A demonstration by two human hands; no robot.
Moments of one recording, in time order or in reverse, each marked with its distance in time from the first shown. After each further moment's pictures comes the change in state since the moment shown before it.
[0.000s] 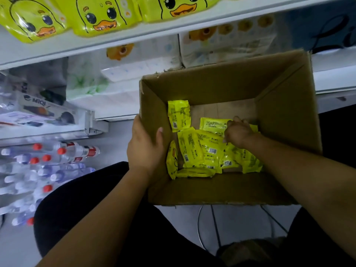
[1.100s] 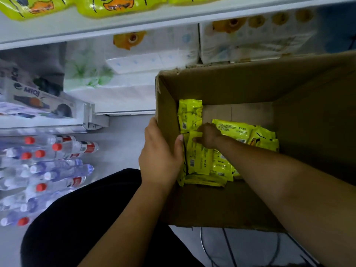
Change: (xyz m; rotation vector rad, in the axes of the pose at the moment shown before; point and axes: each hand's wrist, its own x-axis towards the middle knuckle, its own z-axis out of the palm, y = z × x) left_hand 0.002 -0.004 0.003 -0.041 -0.022 0.044; right_hand 0.088 -0.116 0.000 0.617 0.041 0.040
